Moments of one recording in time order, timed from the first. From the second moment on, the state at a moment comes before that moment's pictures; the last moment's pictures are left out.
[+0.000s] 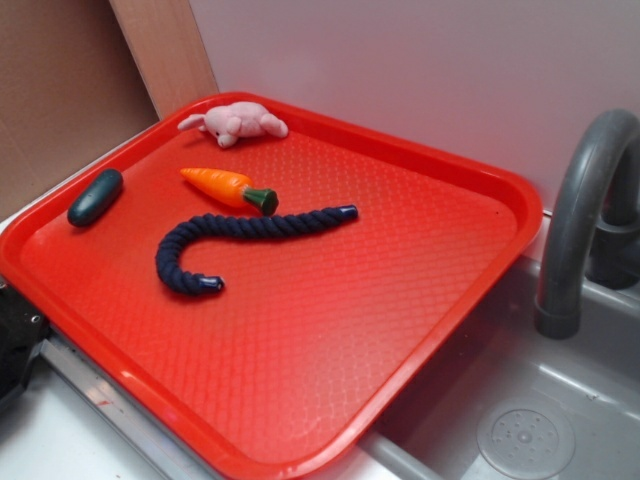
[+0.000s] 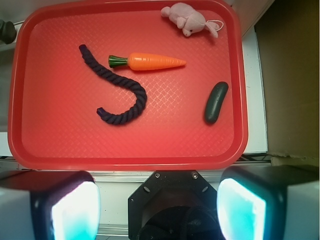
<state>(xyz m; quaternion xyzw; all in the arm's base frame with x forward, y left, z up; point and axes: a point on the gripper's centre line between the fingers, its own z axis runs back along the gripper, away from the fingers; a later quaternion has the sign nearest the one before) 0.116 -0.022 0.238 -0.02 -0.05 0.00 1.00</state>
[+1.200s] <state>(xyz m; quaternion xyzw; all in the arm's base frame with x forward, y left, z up) 0.179 0.040 0.151 -0.03 0.01 0.19 0.98</state>
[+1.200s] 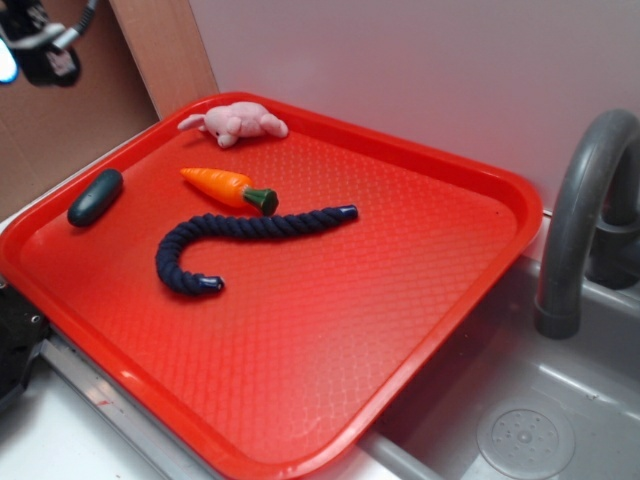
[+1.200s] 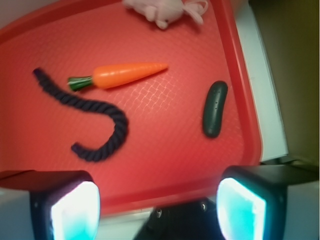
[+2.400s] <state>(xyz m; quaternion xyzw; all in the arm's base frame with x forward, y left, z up) 0.191 0.078 0.007 0.01 -0.04 0.23 0.97</state>
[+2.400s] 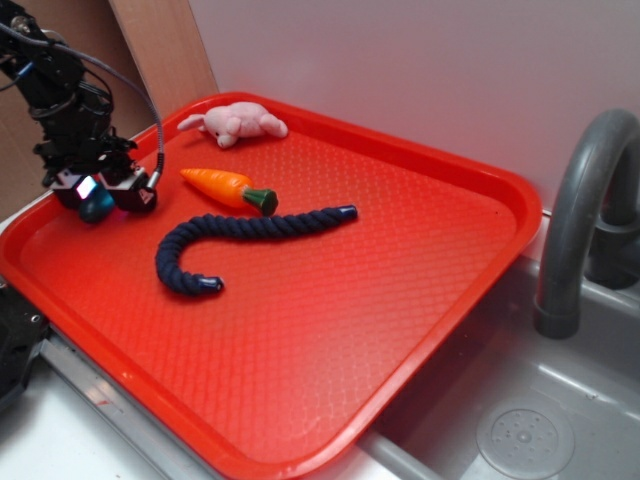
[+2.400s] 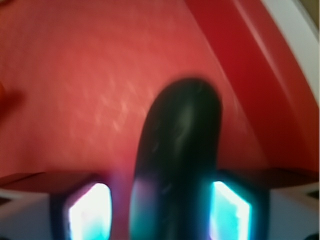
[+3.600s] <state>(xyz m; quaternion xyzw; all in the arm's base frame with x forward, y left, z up) 0.192 -0.053 0.224 -0.06 -0.02 0.01 1.00</state>
